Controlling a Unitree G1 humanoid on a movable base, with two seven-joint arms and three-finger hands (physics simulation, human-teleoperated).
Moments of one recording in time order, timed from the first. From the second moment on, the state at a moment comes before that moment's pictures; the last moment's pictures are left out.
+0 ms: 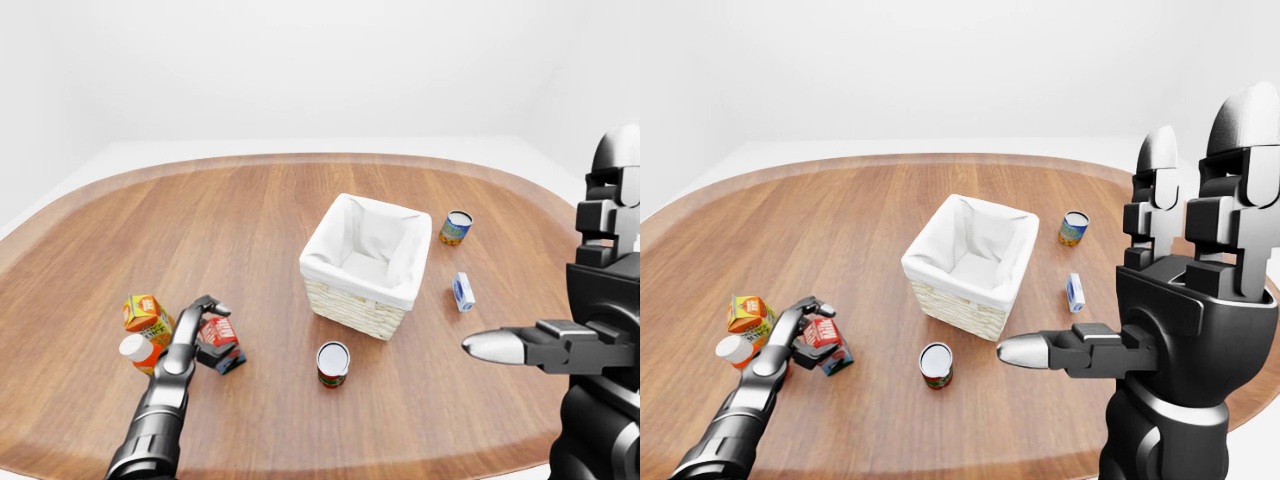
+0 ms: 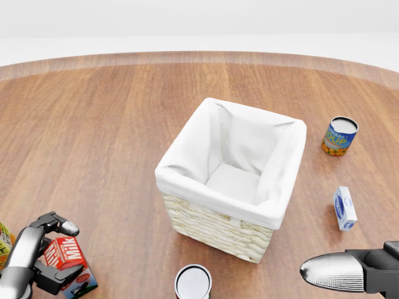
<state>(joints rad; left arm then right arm) -0.30 0.33 0.16 0.83 0.29 -0.09 -0.02 0.05 -0.04 -0.29 -1.00 0.21 0.09 0.13</state>
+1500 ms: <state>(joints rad) -0.24 0.27 0.23 -0.11 0.39 0.09 -0.42 0.06 -0.04 -0.28 -1.00 0.20 0.09 0.13</state>
